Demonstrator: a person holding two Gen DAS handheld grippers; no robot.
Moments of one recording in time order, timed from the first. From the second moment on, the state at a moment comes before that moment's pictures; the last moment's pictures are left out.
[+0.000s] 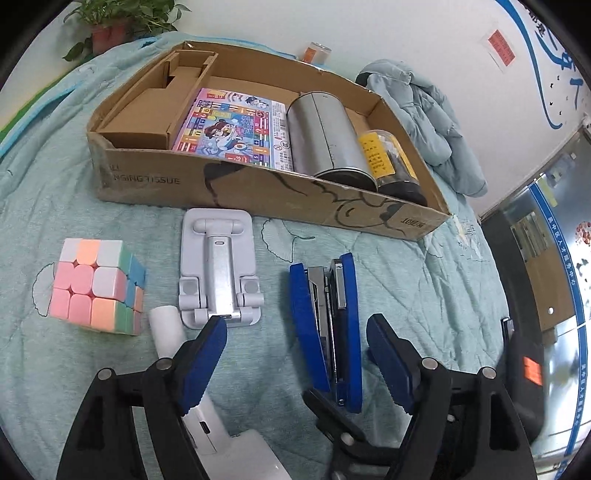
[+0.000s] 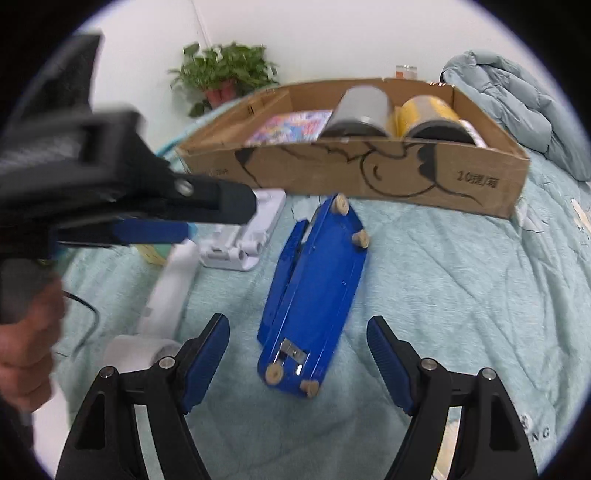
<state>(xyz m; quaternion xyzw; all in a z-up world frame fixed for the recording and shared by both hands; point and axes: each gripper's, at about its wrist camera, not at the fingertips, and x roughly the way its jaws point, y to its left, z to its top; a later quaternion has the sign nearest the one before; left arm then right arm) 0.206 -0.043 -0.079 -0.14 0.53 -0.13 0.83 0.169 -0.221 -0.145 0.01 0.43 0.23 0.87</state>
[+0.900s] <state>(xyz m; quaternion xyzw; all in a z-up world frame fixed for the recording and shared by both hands) 0.227 -0.106 -0.113 -0.15 0.56 -0.20 0.79 0.176 -0.345 -0.145 0.16 0.40 0.18 0.88</state>
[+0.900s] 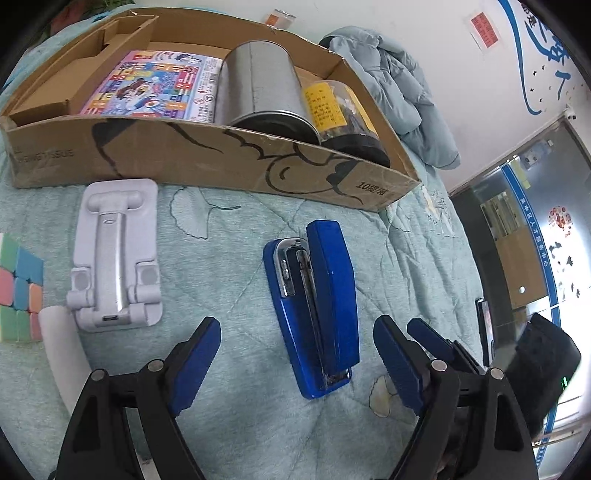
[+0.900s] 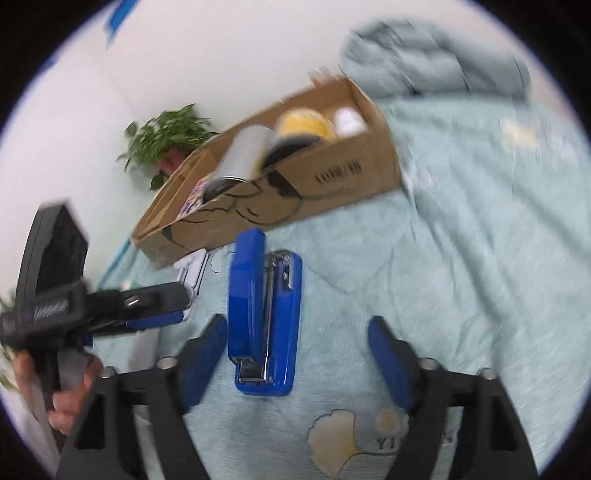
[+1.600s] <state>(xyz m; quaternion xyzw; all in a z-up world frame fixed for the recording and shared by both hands) 0.237 -0.130 -0.140 -0.15 0.59 -0.22 0.76 0.194 -0.300 -0.160 0.14 0.44 0.21 0.86</state>
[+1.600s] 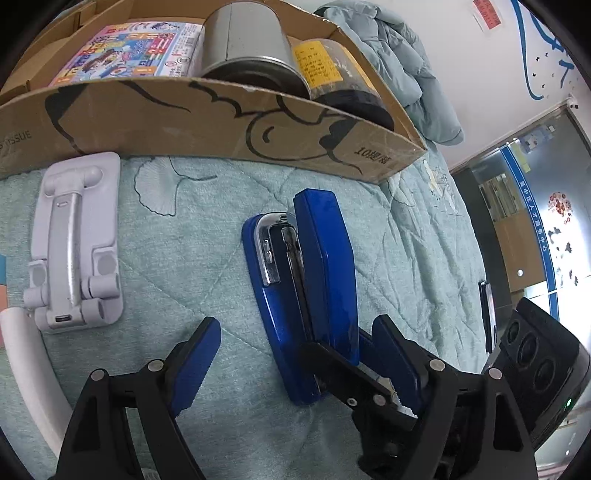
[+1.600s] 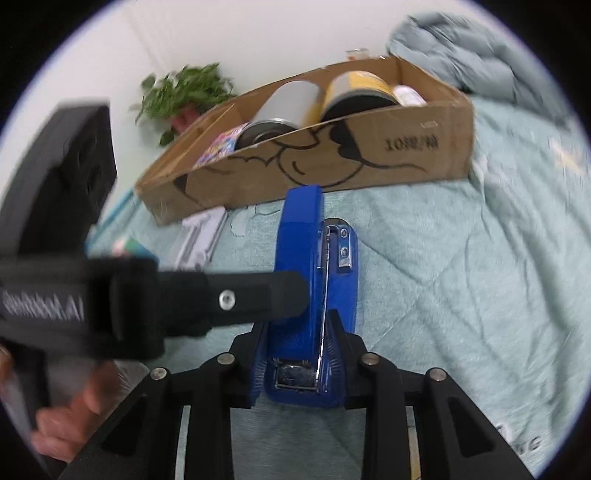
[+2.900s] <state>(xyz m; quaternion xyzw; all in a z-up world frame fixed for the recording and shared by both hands) 0.230 -0.055 -0.020 -0.11 0.49 -0.19 0.84 0.202 -0.241 -0.078 0.20 0.39 0.32 0.84</state>
